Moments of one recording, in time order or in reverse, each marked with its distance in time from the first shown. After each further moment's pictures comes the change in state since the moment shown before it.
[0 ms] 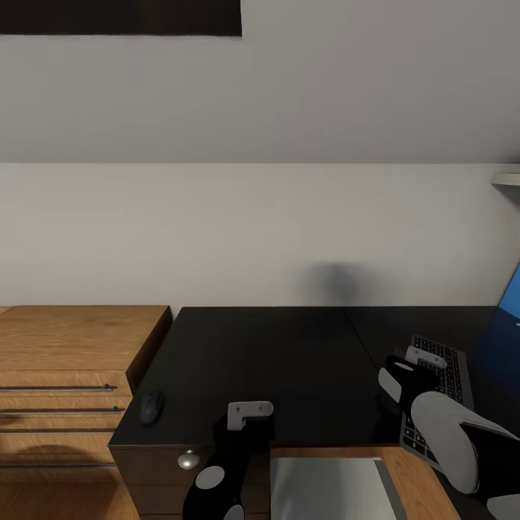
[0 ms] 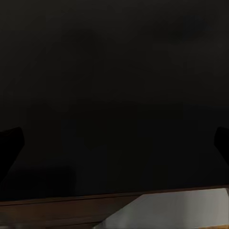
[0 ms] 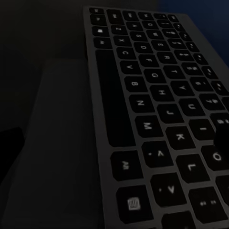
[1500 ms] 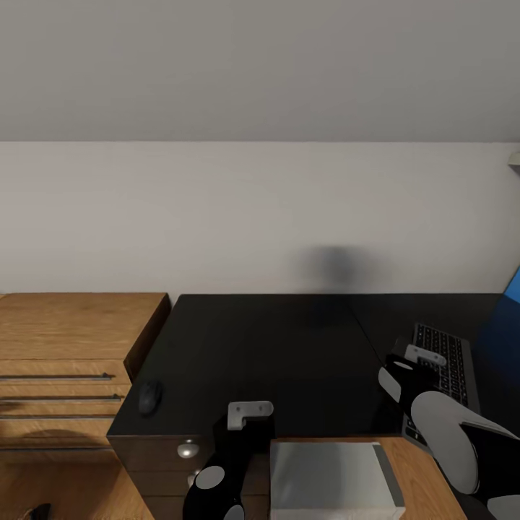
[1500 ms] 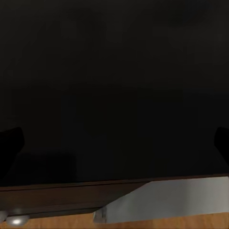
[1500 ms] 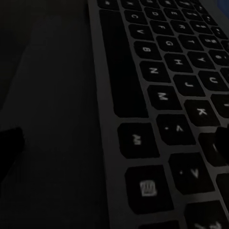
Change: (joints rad) left arm -0.001 0.000 0.000 0.000 0.000 0.001 -0.001; right arm -0.001 0.000 0.016 -0.005 0.015 0.000 -0.001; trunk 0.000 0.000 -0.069
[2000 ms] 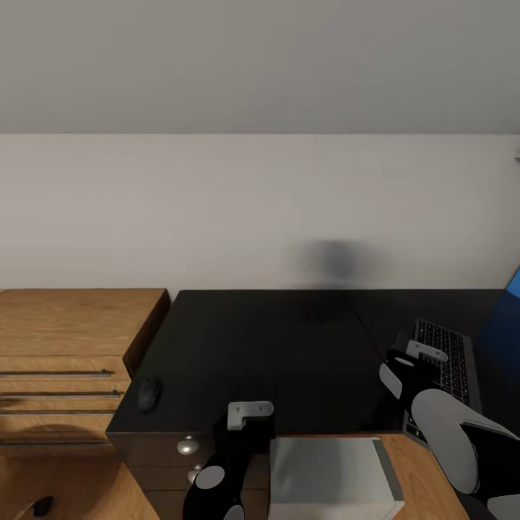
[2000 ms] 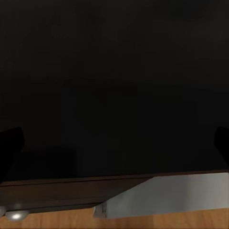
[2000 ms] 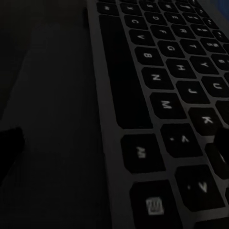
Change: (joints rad) left arm 0.000 0.000 0.000 0.000 0.000 0.000 -0.001; right arm 0.000 -0.001 -0.010 -0.039 -0.003 -0.001 0.000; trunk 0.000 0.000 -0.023
